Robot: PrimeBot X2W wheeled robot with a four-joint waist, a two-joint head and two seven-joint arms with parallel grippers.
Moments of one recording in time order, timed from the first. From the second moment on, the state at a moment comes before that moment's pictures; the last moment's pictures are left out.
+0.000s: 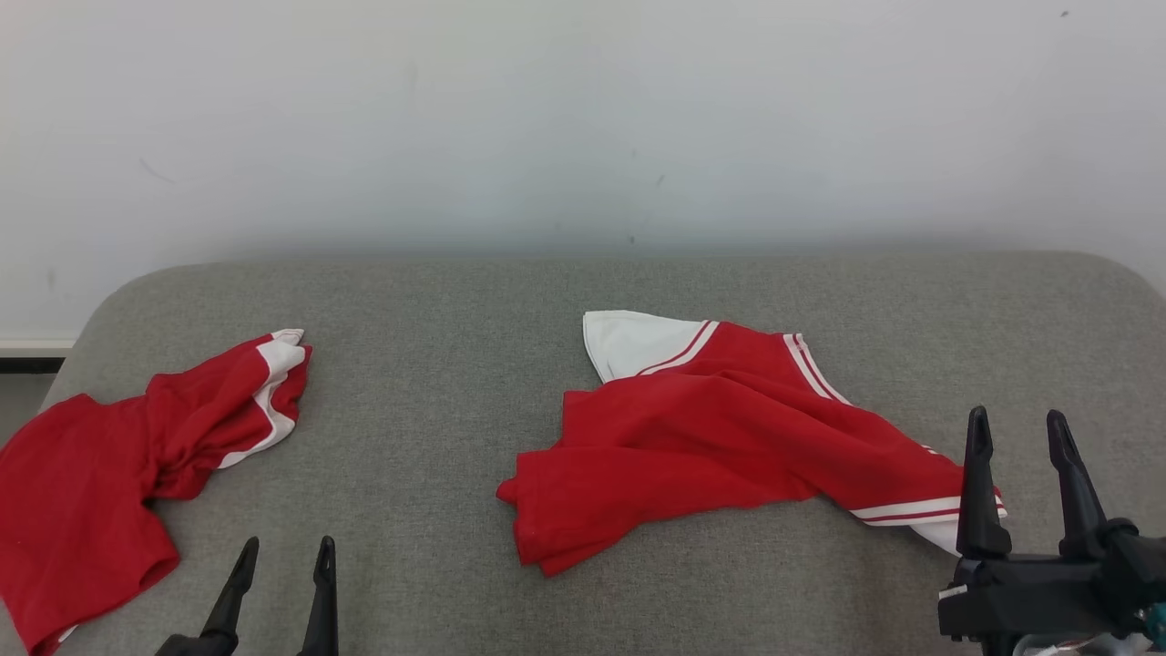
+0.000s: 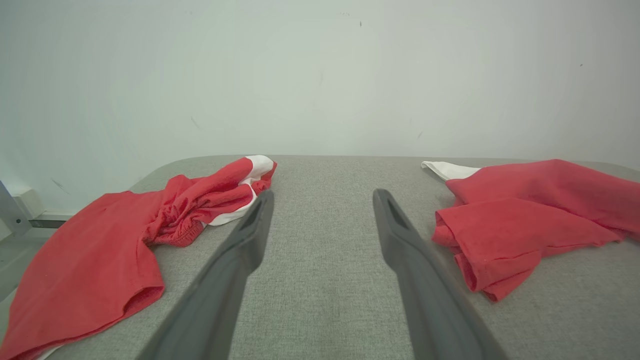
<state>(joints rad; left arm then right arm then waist) 0.01 0.13 -0.01 0.21 -0.18 -0.13 -0.26 -0.06 -0.07 -0.24 0.08 0.08 0.13 -0.26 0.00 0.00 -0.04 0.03</state>
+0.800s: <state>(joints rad) 0.02 0.13 -0.02 0.22 -0.18 -0.13 -0.26 0.20 -0.05 -0.05 0.02 0.11 0.13 -0.26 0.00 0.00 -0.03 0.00</state>
